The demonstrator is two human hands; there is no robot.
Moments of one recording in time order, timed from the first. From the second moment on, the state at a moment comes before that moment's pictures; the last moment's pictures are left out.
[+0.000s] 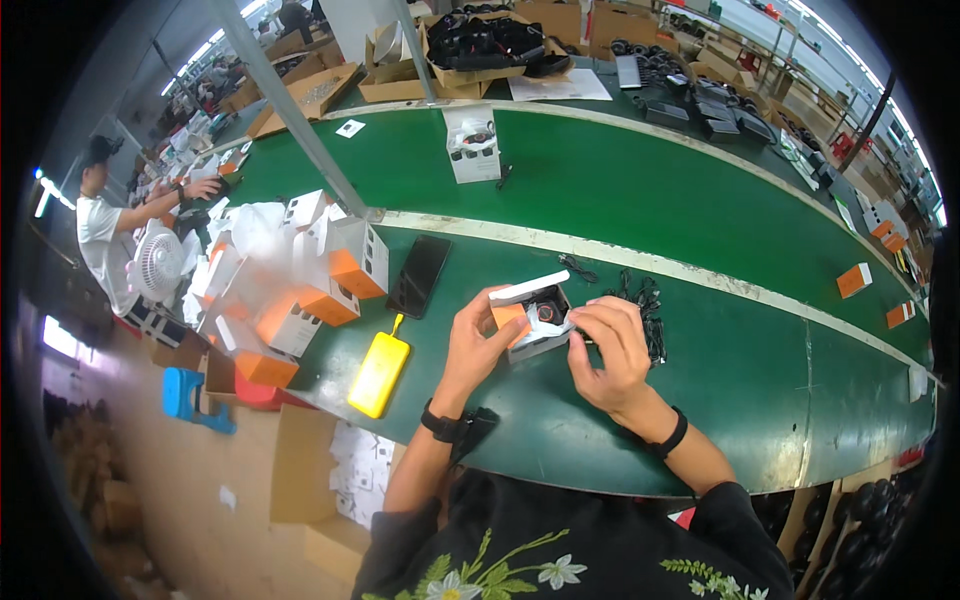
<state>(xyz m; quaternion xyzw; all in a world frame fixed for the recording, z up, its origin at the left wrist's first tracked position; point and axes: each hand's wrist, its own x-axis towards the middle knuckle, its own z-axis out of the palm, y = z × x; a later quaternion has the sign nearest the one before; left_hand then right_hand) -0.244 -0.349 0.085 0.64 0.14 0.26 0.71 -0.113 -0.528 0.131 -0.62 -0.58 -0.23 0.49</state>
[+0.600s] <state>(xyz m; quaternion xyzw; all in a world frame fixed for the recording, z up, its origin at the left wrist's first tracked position) -0.250 -0.351 0.107 0.87 0.03 0.37 0.33 -0.097 -0.543 0.129 -0.61 -0.63 -0.24 0.42</state>
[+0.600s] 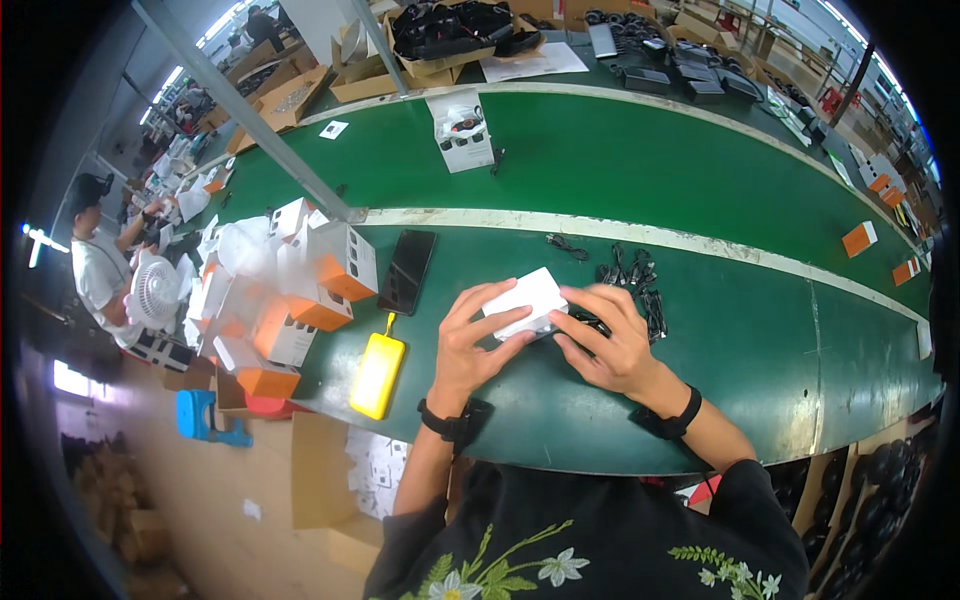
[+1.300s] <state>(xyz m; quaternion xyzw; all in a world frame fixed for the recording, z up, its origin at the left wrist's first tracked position) -0.255 -0.350 0.125 0.92 0.01 0.32 0.22 -0.076 -0.526 0.120 -0.58 -0.70 -0.19 0.37</state>
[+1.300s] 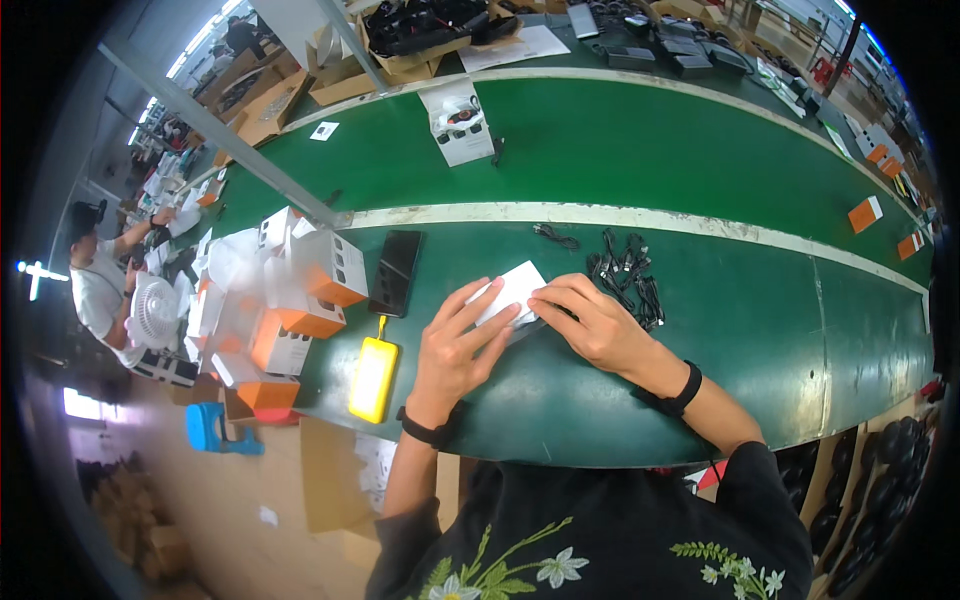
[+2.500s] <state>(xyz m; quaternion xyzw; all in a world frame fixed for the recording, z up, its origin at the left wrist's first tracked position) -0.257 -0.344 0.120 0.94 0.02 0.26 0.21 -0.073 -0.507 0.112 -0.65 -0.69 -0.08 0.31</state>
